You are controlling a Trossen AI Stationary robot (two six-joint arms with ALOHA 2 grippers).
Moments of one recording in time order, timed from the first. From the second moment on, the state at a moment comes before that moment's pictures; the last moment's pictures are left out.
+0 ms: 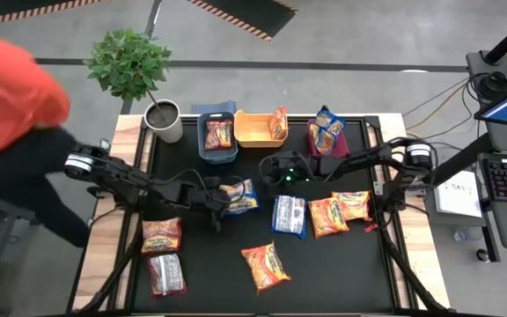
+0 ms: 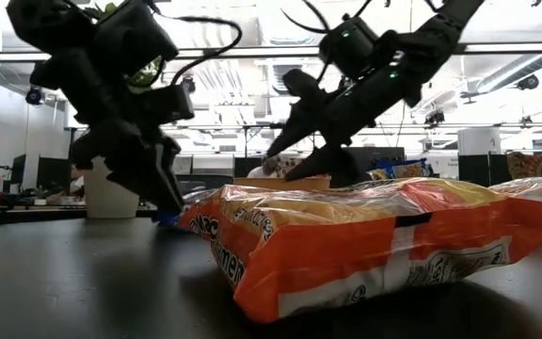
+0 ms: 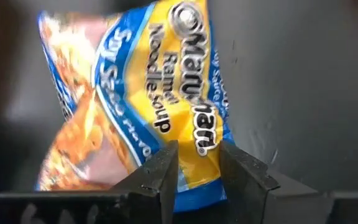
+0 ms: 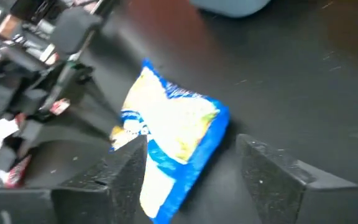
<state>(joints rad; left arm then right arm) -0.14 1.50 0.61 -0.03 -0.21 -0.13 -0.16 1.73 0.88 0.27 -0.08 0.73</state>
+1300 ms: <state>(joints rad) -0.14 1.52 0.43 0.29 -0.26 -0.28 -0.10 2.09 1.20 0.28 -0.22 0.57</state>
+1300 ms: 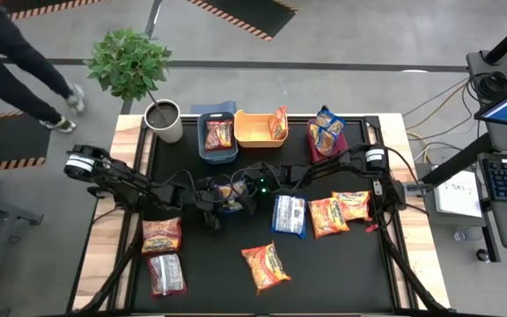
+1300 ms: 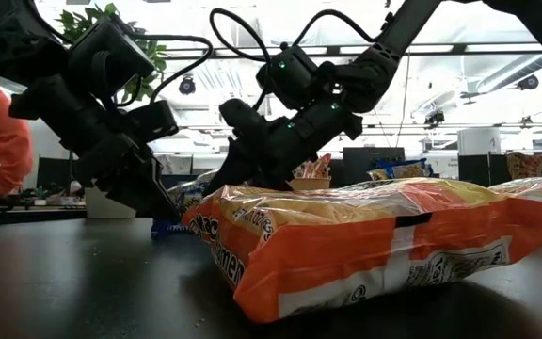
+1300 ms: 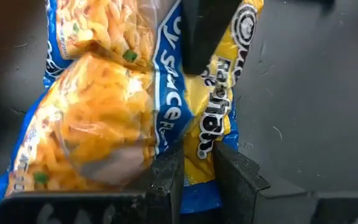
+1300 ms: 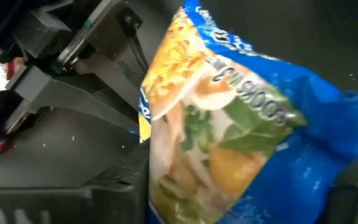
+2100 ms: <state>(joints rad) -0.15 1.21 0.46 0.23 -0.11 -0.15 -0.10 1.89 1.19 0.03 -0.22 0.39</state>
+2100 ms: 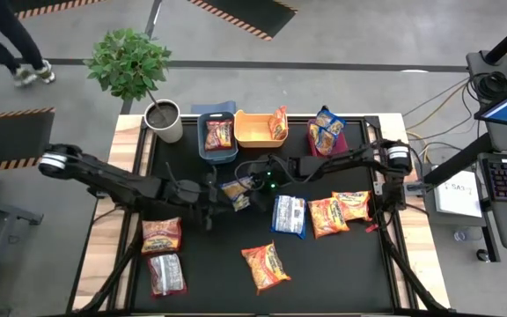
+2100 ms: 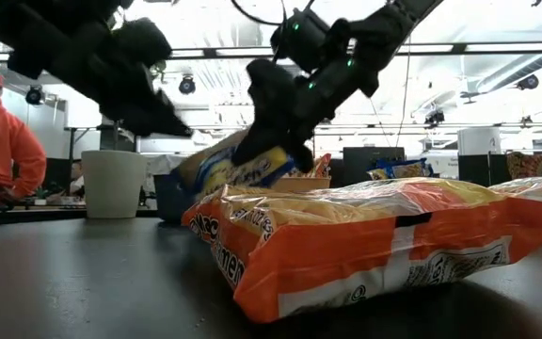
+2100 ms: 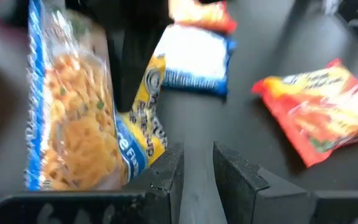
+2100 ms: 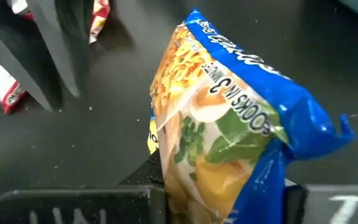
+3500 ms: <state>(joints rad) -0.15 0.99 0.46 0.22 -0.12 -0.05 -0.45 1.58 1.33 -1.24 0.44 -0.40</state>
